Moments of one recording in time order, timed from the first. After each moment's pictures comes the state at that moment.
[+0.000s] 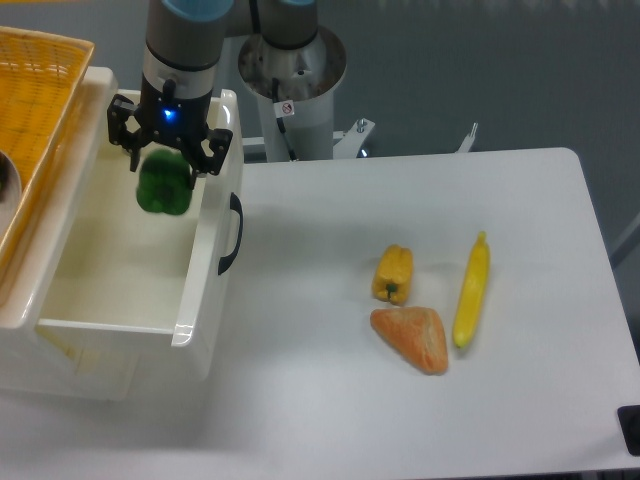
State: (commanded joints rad) arm 2.19 -1.57 -1.59 -1.50 1.23 0.31
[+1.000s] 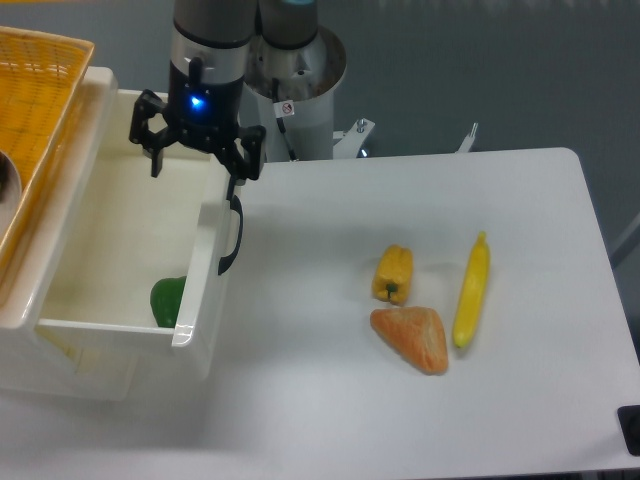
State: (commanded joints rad) arm 2.28 -1.56 -1.56 -1.39 1.31 0.51
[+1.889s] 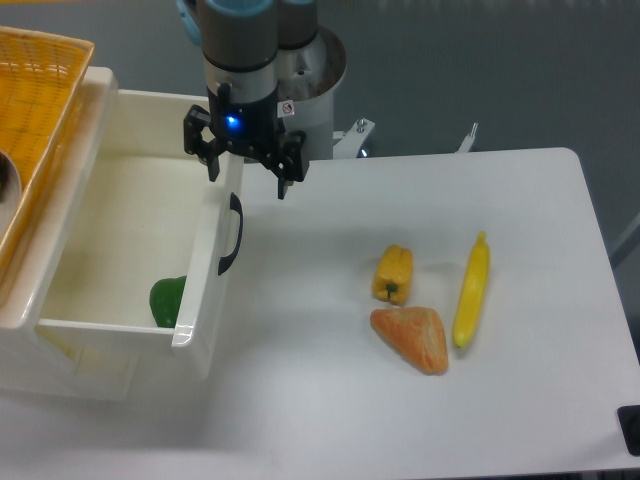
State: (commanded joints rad) arm 2.30 -1.59 -1.60 -1.44 1.50 0.53
